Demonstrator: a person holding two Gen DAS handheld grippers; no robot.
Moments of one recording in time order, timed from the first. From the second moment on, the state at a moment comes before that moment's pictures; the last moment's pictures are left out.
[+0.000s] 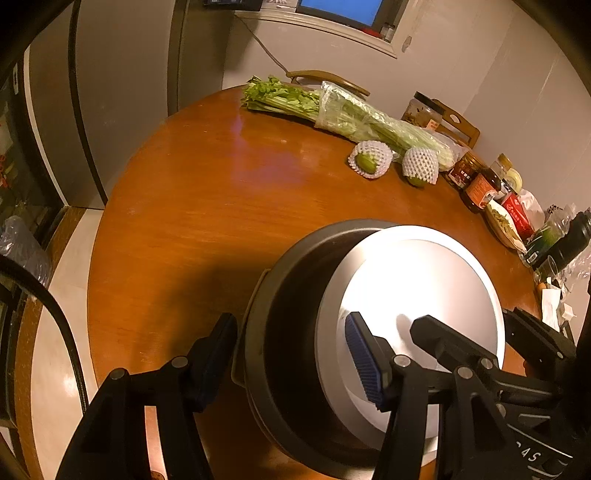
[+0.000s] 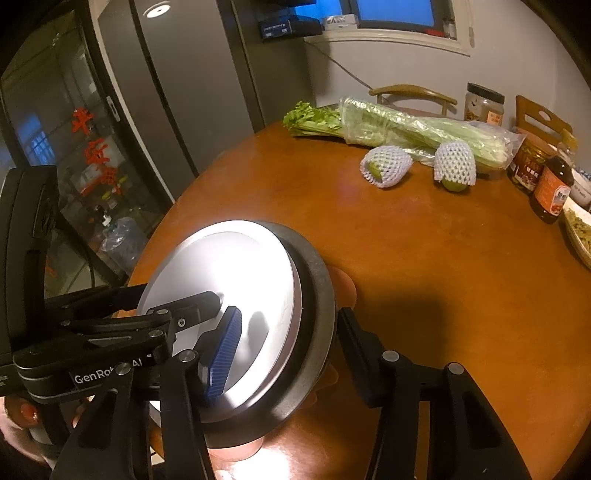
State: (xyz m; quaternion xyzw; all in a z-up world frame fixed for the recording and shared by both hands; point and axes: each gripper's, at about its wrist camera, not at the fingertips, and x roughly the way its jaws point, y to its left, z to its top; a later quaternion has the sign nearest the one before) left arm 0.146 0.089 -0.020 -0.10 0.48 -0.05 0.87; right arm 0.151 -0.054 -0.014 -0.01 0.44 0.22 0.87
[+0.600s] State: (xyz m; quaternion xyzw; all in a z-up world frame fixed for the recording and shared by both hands) left arm 0.150 0.053 -0.019 -0.08 0.48 -0.06 0.87; right arm 0.147 -0.081 -0.011 -0.01 0.43 0.19 0.88
